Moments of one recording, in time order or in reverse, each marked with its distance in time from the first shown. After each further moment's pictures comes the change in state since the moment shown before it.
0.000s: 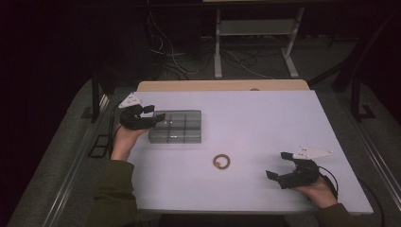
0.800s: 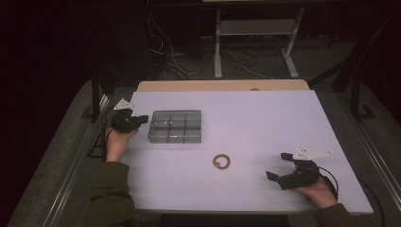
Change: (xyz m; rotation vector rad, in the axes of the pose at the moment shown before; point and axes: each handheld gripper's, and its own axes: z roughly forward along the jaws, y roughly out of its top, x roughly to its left) left arm 0.034 -0.030 -0.004 0.172 0.108 -0.049; right arm 0.001 -0.002 0.000 0.004 0.003 -0.001
